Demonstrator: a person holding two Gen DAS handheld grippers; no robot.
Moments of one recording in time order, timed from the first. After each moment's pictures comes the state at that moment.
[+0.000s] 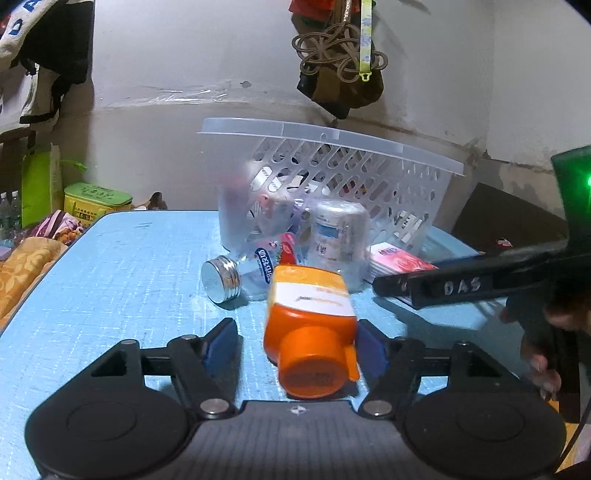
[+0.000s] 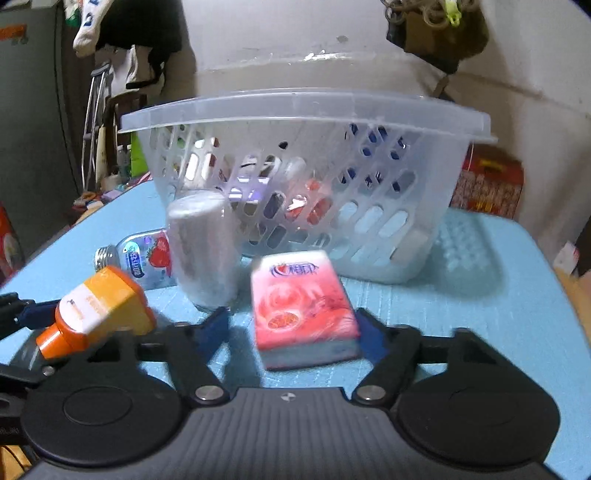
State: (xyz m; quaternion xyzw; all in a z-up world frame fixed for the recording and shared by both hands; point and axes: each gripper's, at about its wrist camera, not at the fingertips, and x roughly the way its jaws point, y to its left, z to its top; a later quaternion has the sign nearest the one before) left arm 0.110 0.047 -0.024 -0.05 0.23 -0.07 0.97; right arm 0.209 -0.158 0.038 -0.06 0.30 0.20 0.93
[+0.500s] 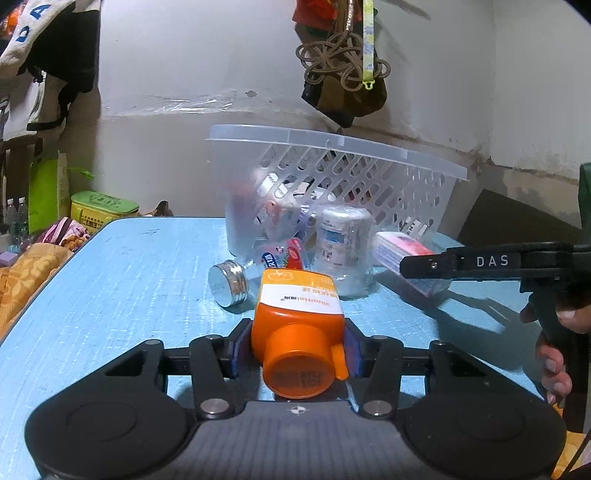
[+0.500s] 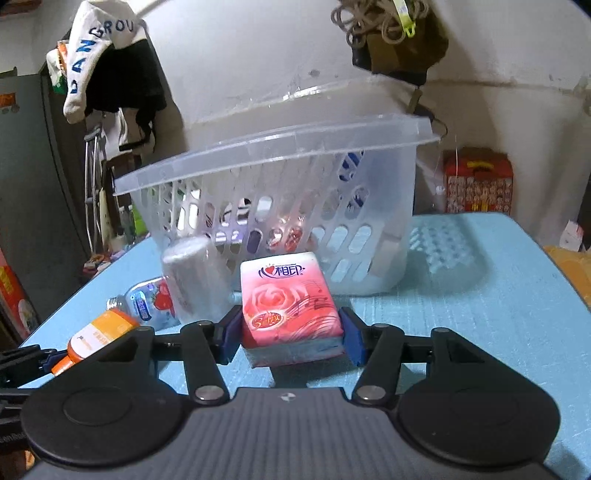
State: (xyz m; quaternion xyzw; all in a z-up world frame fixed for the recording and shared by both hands) left arm 0.102 0.051 -0.026 -0.06 0.21 -0.06 0.97; right arm 0.191 -0.188 0.041 0.02 0.25 0.21 0.95
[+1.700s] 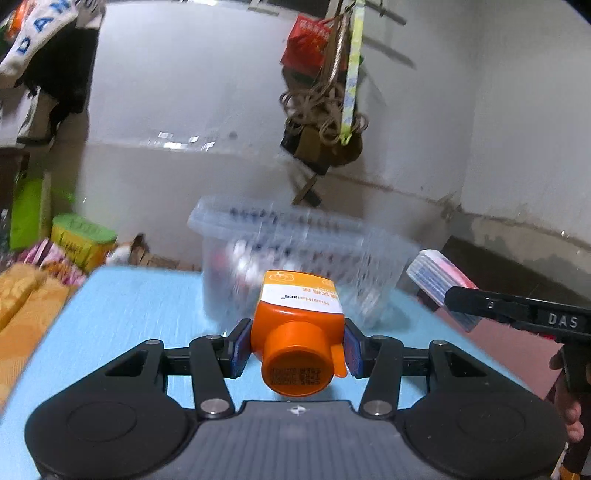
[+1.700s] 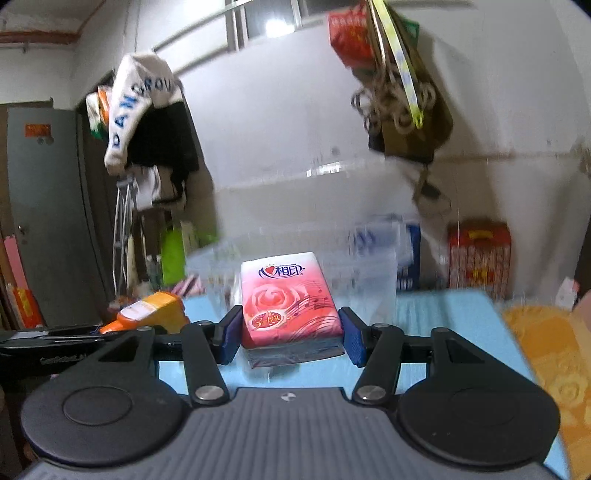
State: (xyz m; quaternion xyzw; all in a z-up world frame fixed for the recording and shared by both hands) left arm 0.087 0.058 0.041 -0.09 0.15 -0.11 0.98; right arm 0.128 -0.215 0.115 0.02 0.14 0.23 0.96
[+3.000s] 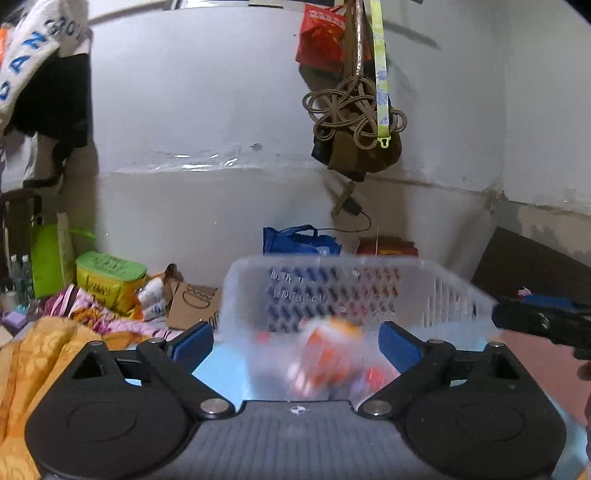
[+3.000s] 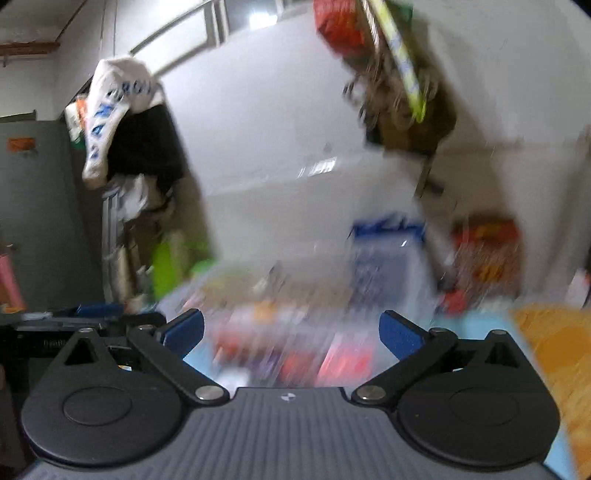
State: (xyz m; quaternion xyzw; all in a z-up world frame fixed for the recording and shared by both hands) left arm 0.180 0.057 0.088 -0.04 0.18 -0.04 0.98; right arm 0.194 -0.192 0.113 0.06 0.18 0.23 0.95
